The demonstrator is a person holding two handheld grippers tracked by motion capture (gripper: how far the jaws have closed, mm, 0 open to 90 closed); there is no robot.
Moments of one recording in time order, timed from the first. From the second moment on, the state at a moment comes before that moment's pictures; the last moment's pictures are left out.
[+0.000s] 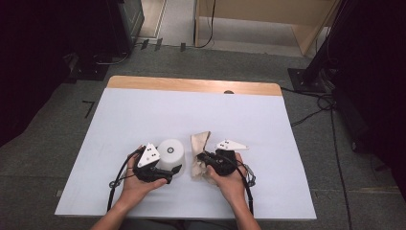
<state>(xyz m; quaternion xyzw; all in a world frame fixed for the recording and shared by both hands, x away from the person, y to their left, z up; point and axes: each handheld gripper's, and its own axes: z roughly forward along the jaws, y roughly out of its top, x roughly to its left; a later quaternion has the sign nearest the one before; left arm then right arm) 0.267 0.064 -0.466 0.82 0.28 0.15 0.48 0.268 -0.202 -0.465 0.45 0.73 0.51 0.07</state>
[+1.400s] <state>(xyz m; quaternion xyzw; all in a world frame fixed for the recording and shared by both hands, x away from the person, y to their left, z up) 0.267 0.066 -0.466 0.84 0.23 0.13 0.48 0.244 -0.181 -0.427 0.40 0.74 0.54 0.09</state>
